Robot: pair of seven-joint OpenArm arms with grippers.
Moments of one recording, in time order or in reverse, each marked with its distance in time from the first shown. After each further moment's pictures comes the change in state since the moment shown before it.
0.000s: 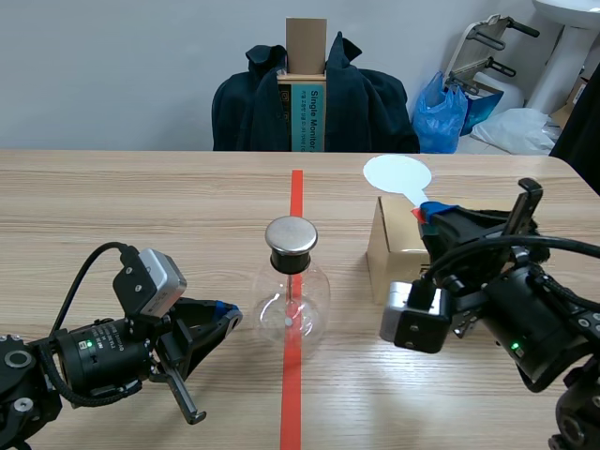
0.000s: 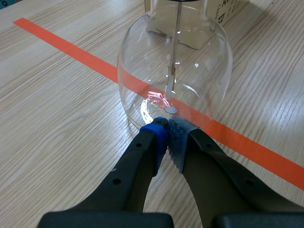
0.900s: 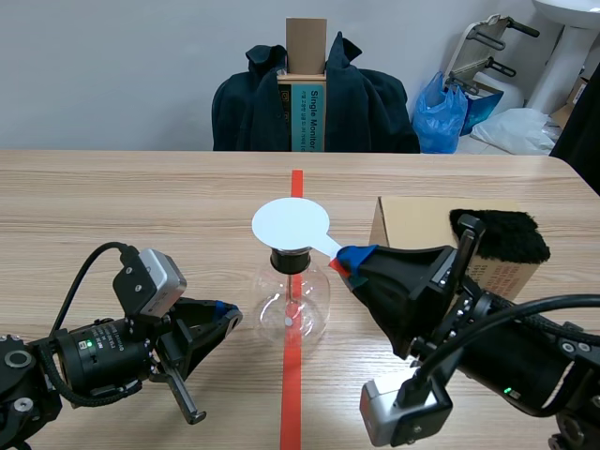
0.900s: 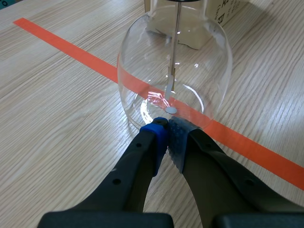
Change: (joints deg) left arm 0.0 0.0 0.0 0.0 0.0 0.0 0.0; right arm 0.0 0.0 0.0 0.0 -0.1 0.0 28.8
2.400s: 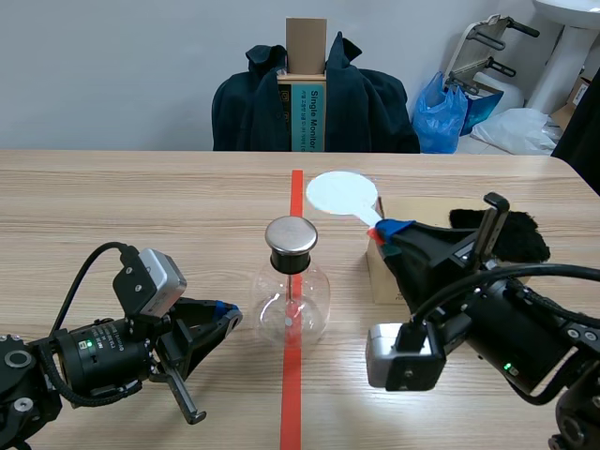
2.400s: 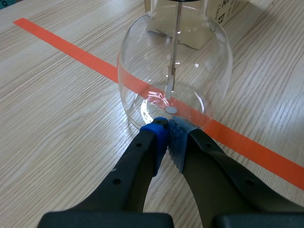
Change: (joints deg) left arm 0.0 0.0 0.0 0.0 0.0 0.0 0.0; right arm 0.0 0.0 0.0 0.0 0.0 0.0 -12.9
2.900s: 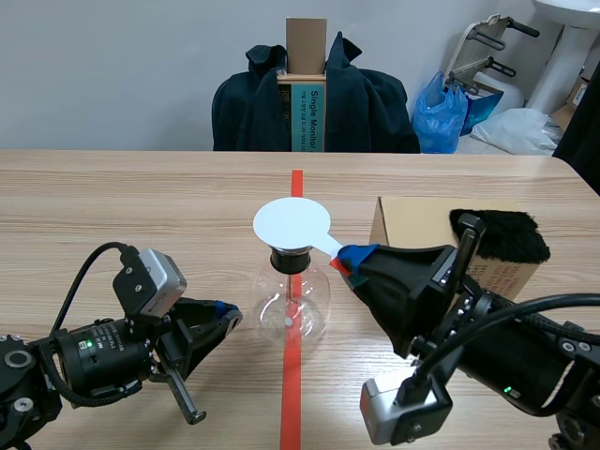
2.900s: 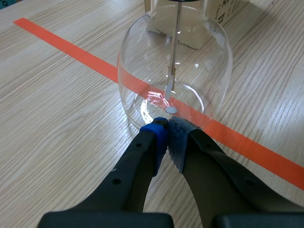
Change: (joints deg) left arm 0.0 0.0 0.0 0.0 0.0 0.0 0.0; right arm 0.0 0.0 0.0 0.0 0.0 0.0 13.0
